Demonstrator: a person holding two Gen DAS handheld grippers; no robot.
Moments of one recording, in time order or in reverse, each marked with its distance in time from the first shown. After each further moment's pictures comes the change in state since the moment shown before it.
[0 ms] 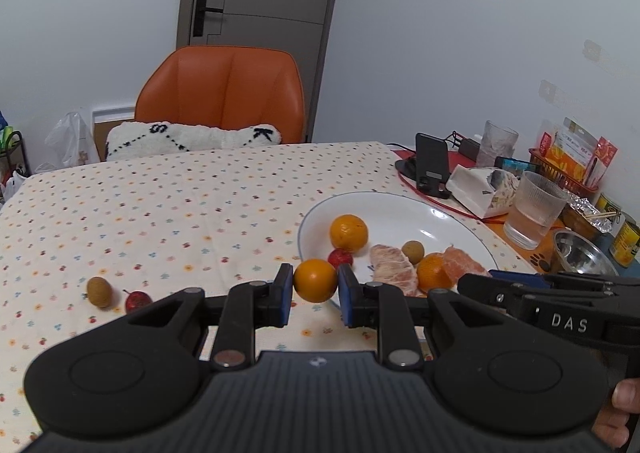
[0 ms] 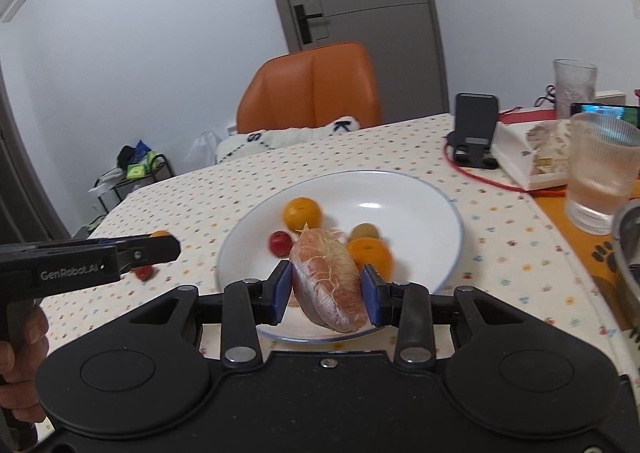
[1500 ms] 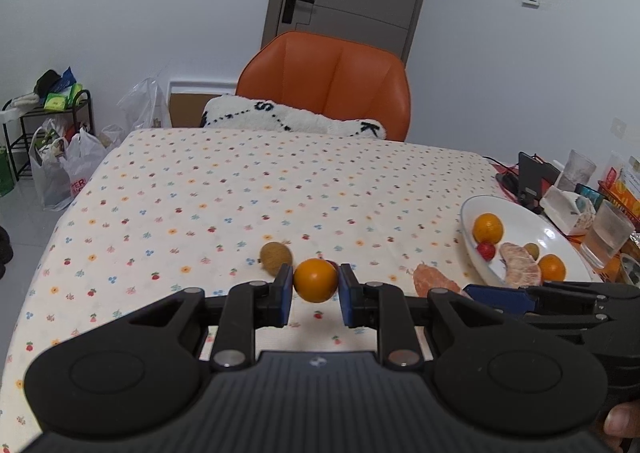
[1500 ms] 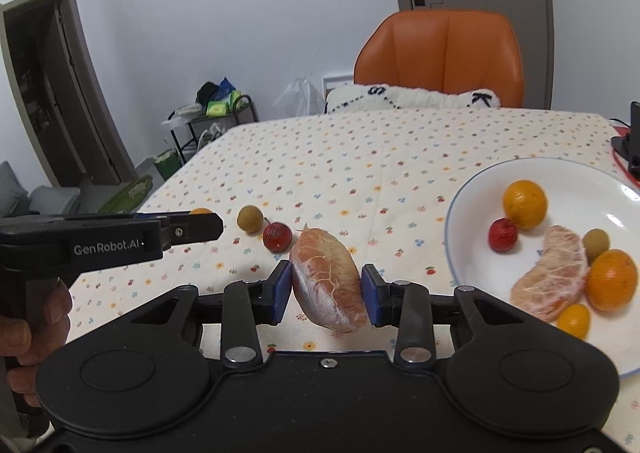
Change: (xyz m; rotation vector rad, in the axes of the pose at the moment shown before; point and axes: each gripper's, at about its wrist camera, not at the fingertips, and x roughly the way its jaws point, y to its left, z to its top) left arm -0.041 0.120 -0.018 -0.142 0.007 0.153; right arm 0.057 0.136 -0.007 -0.179 0.124 0.214
